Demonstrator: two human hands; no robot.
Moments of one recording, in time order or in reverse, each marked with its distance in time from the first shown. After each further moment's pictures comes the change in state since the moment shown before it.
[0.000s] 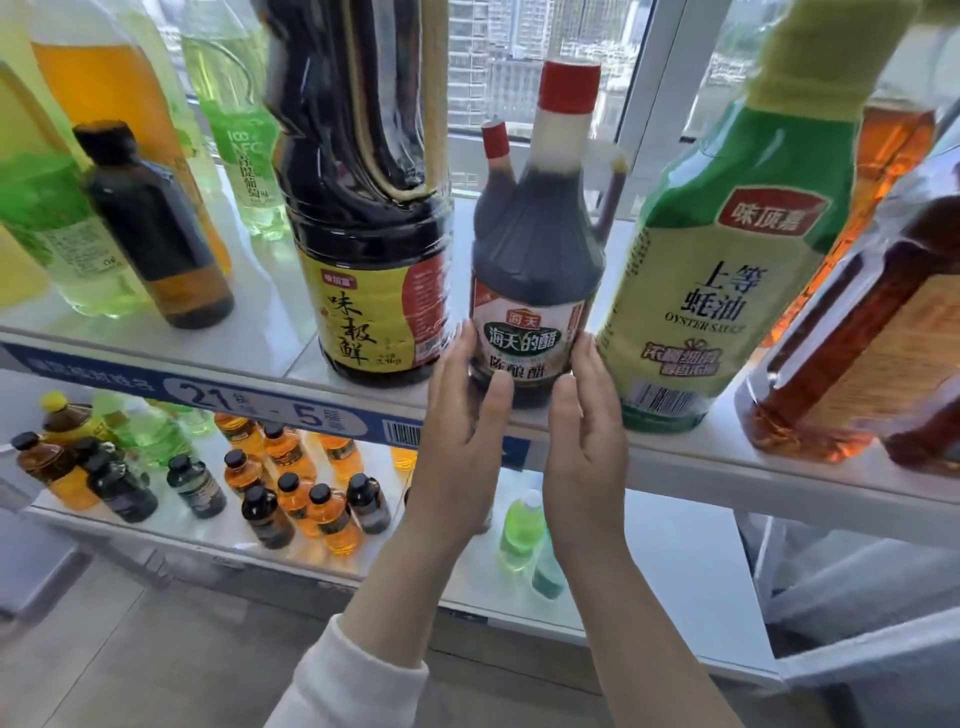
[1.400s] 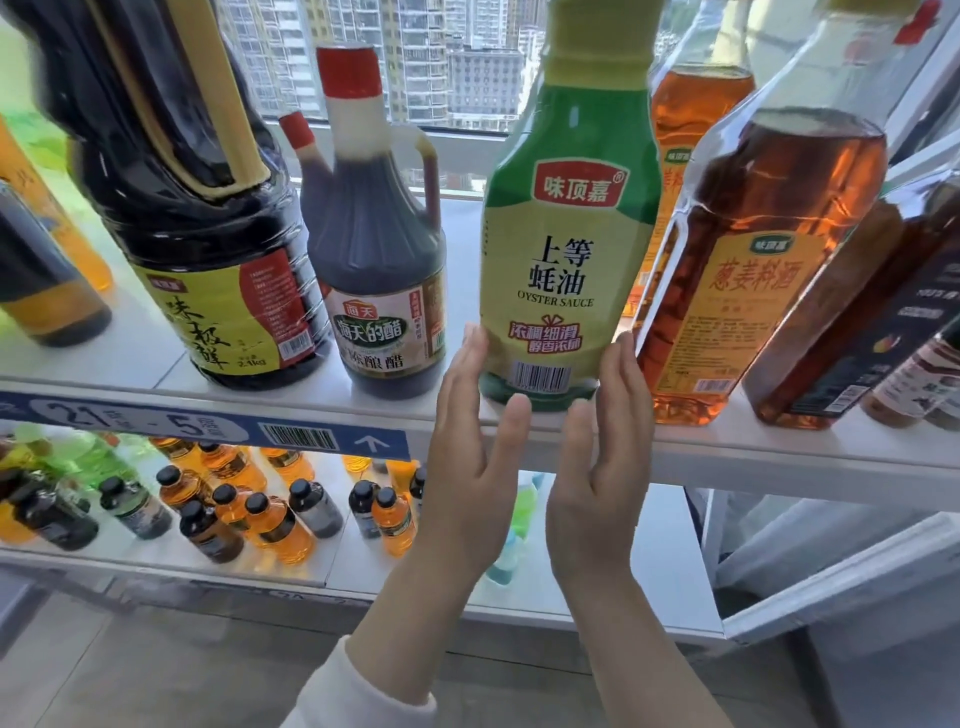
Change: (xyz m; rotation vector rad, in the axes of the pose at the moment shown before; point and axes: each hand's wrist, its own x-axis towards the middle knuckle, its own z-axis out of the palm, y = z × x) left_hand -0.032 0.030 0.092 -0.062 -0.051 0.083; right_hand -0.001 0.020 -0.092 -0.099 0.240 -0.190
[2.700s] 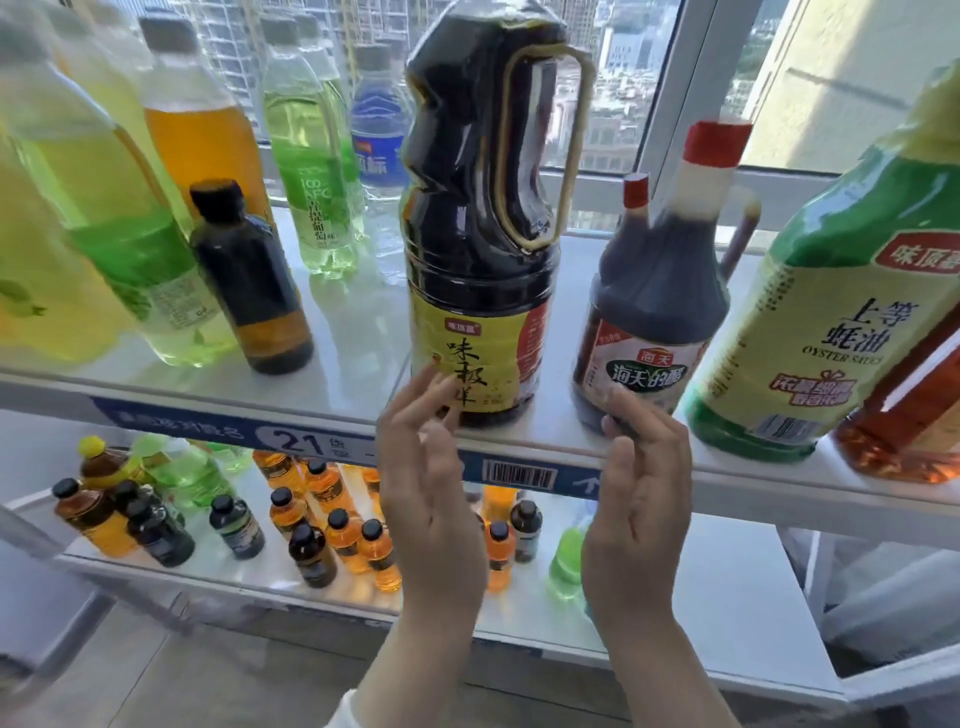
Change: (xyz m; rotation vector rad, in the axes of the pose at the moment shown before) left_hand 0.012 -0.032 -0.173 -0.111 0.397 0.132; right_hand -0.055 -0.048 0.132 -0.001 0.009 -0.112
